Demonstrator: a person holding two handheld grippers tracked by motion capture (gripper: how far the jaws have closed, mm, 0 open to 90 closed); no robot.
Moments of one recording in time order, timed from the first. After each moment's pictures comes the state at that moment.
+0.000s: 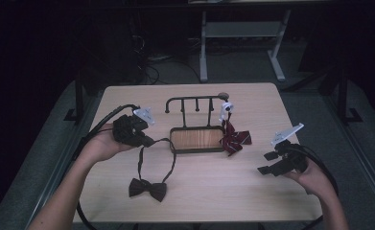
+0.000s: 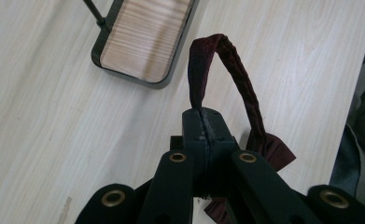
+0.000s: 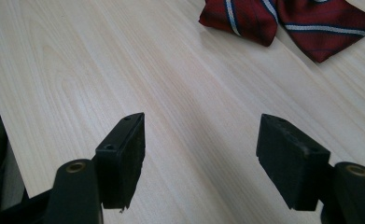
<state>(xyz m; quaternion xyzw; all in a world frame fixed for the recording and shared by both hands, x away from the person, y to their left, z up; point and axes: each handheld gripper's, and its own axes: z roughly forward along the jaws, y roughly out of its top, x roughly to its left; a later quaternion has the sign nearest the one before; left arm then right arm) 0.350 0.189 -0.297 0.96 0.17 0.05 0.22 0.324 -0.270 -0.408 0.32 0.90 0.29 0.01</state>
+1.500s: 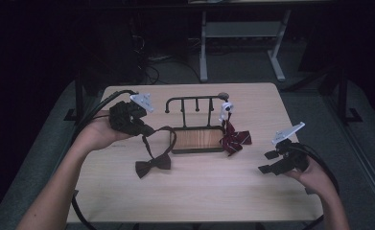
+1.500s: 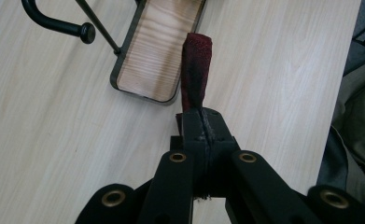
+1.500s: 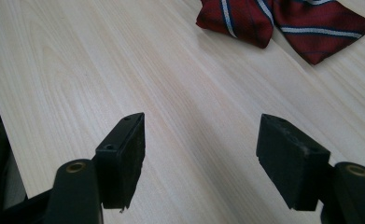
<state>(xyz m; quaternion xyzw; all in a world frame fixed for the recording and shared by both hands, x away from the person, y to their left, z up) 0.355 0.183 -0.255 0.96 0.15 0.06 0.22 0.327 -0.273 -0.407 0.31 0.90 0.30 0.01</state>
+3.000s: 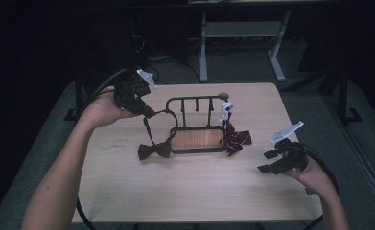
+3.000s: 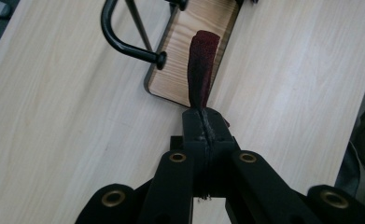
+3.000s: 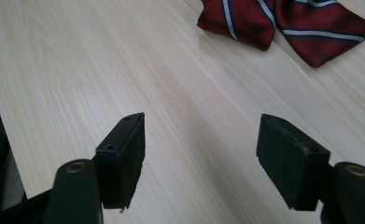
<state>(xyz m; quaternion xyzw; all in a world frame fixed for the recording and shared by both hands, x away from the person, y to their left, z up) 0.404 0.175 -0.232 0.96 0.18 0.06 0.20 0.328 -0.270 -0.406 0.31 0.90 0.30 0.00</state>
